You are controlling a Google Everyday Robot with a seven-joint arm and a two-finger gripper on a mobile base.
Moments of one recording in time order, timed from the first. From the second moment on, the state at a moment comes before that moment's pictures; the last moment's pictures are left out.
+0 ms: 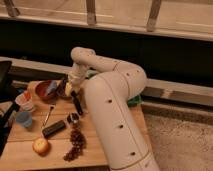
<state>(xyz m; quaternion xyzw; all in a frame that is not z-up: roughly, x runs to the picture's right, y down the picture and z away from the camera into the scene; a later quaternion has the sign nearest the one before) -0.189 0.009 0.882 -0.48 0.02 0.43 0.77</state>
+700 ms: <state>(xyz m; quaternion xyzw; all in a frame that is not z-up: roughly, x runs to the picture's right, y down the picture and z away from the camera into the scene) -0.234 -0.002 0.882 -0.48 0.00 0.39 0.79</state>
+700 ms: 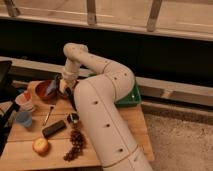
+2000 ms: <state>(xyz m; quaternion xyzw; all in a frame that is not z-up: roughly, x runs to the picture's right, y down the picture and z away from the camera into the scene) -0.199 -0.004 0.876 -0.46 0.02 0.42 0.78</state>
